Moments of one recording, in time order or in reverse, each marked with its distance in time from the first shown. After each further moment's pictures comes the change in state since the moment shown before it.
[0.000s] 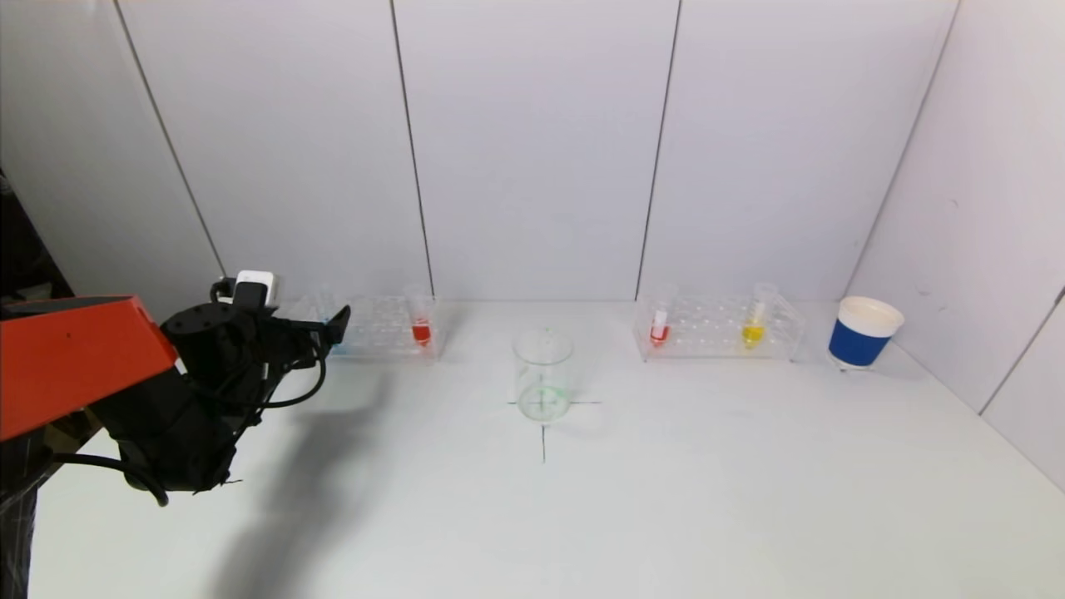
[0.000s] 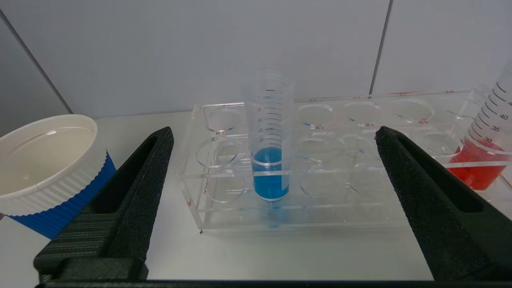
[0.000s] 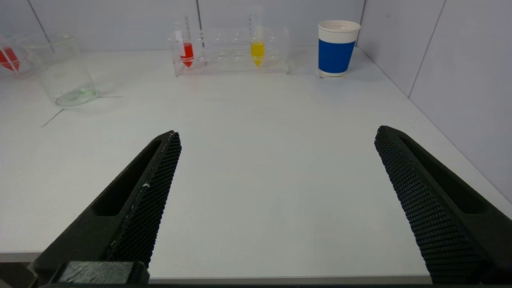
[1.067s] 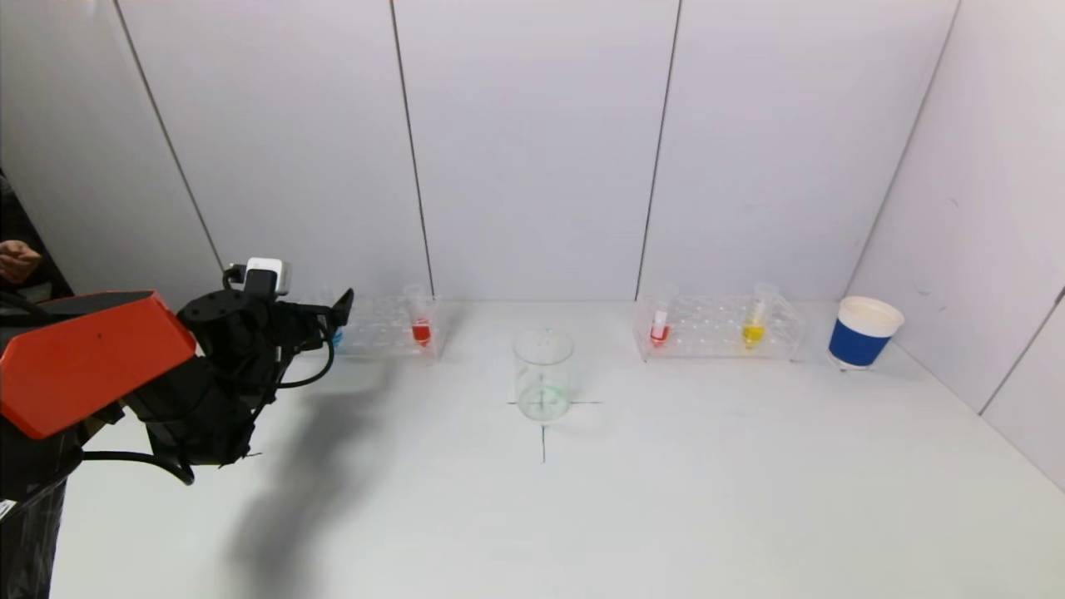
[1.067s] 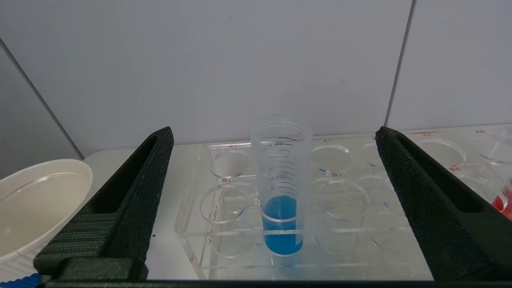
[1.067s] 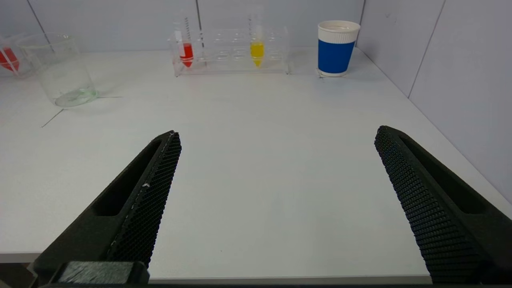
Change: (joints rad) left arm 0.007 0.074 -0.163 0.020 0.005 0.016; right arm 0.000 0.000 0.000 0.000 0.000 0.000
